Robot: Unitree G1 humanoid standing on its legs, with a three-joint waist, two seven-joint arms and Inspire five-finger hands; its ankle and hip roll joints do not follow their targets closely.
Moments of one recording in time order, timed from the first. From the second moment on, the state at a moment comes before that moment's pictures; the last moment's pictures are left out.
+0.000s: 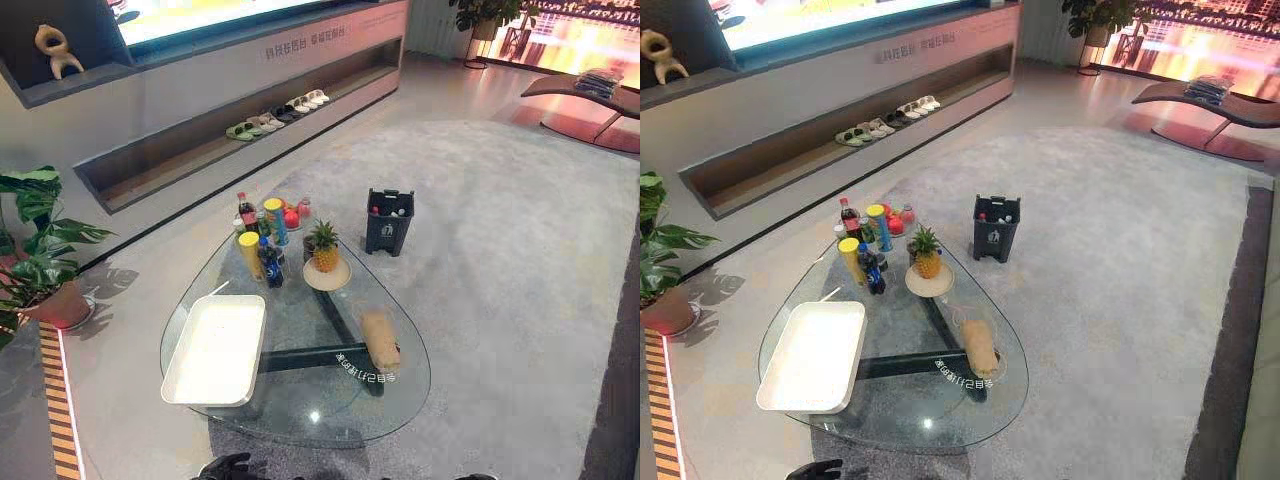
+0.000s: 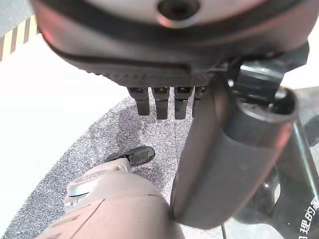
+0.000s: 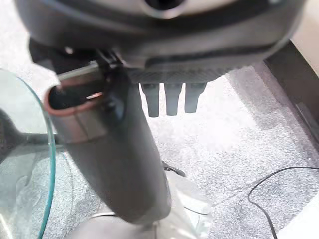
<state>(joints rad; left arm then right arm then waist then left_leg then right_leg) -0.03 0.28 -0.22 1.29 -0.14 -0.03 -0.10 -0.07 -0.28 0.22 1.33 -0.04 0.17 0.00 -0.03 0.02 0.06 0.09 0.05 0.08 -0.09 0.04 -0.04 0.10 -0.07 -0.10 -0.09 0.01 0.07</state>
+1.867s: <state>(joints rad) -0.37 0.29 -0.26 1.20 -0.45 -0.15 -0.03 -0.43 -0.33 0.29 1.31 0.06 0.16 -0.10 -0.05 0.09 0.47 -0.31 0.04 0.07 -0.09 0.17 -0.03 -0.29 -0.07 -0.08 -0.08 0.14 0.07</state>
